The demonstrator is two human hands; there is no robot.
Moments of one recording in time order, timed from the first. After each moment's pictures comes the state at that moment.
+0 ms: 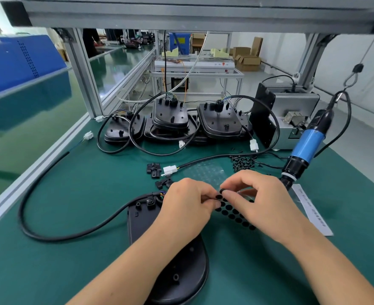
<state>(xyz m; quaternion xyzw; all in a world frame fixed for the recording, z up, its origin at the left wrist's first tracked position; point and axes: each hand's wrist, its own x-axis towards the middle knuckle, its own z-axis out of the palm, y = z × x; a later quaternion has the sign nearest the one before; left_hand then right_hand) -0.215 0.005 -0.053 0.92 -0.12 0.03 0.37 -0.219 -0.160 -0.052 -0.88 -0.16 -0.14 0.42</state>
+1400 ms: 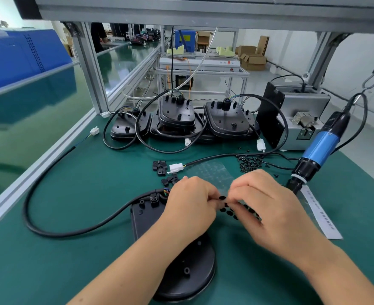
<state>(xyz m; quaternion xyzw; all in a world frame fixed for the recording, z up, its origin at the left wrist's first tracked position) -0.210 0.007 -0.051 0.94 -0.14 0.05 0.30 -0.228 -0.159 -0.055 -0.85 -0.37 -0.30 0.21</state>
